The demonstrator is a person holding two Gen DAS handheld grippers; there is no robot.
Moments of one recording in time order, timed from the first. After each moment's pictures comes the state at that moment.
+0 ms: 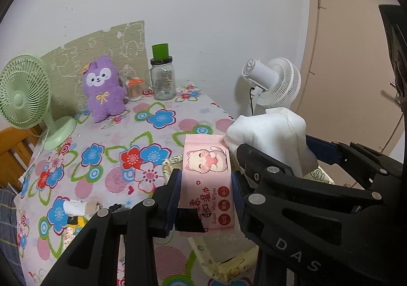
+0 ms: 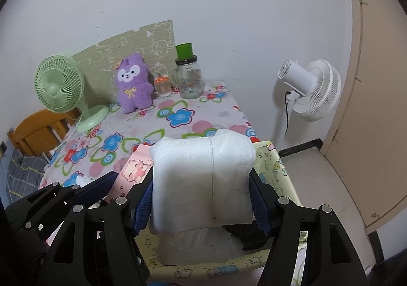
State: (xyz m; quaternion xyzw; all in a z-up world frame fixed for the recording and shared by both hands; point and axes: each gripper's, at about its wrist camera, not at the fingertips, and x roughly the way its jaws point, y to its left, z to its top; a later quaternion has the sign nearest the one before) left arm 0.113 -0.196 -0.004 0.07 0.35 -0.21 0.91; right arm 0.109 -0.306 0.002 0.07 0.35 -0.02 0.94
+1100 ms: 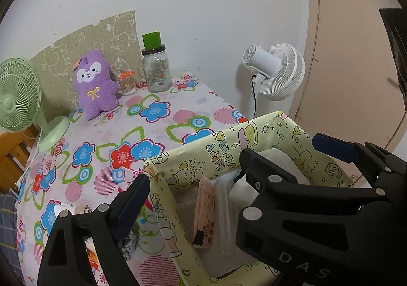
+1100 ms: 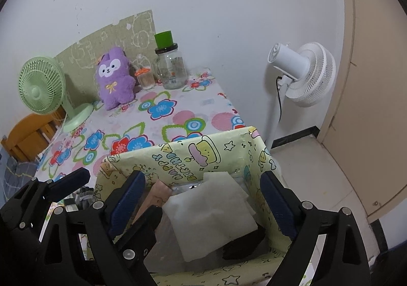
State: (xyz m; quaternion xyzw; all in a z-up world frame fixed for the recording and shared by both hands) left arm 0.132 -0.219 -0.027 0.10 0.36 -0.20 0.91; right arm 0.125 -0.332 -0.028 0.09 0.36 -0.04 0.93
